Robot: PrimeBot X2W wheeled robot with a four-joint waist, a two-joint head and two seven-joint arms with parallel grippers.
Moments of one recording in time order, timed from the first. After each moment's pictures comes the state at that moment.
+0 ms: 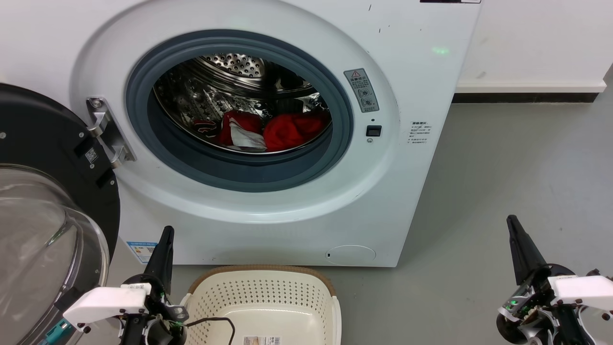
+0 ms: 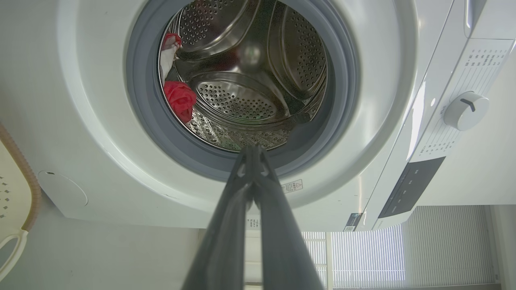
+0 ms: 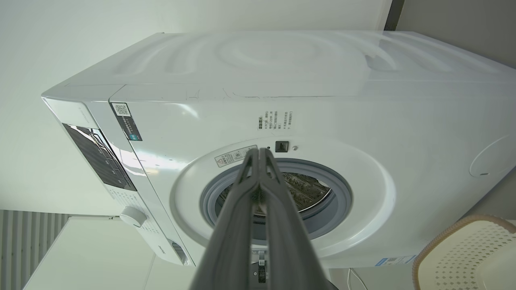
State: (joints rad) left arm -0.11 0.05 0.11 0.25 -1.61 -0.13 0.11; right arm -0.10 -0.05 -0.11 0.25 1.62 0.13 0.11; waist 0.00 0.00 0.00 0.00
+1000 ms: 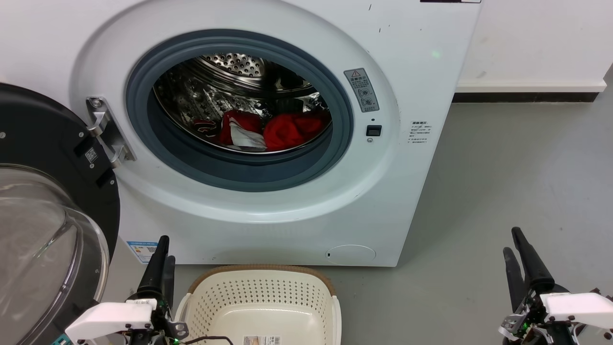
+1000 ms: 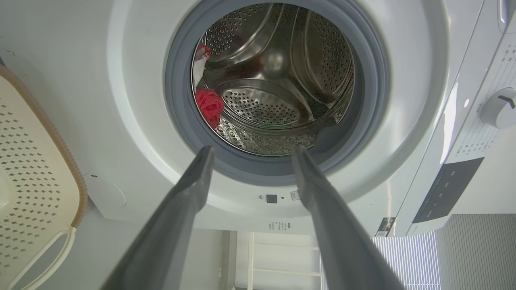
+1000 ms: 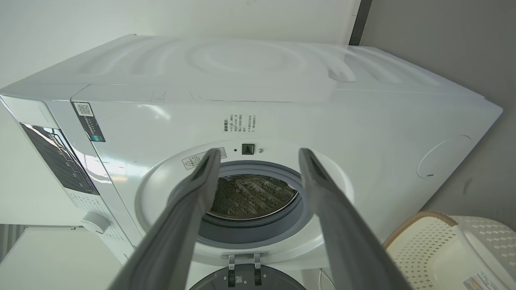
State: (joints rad) left arm -0.06 0.05 0.11 0.26 -1.54 -0.13 0.07; right arm -0.06 -0.05 -0.11 0.28 1.54 0.13 0.08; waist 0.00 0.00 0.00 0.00
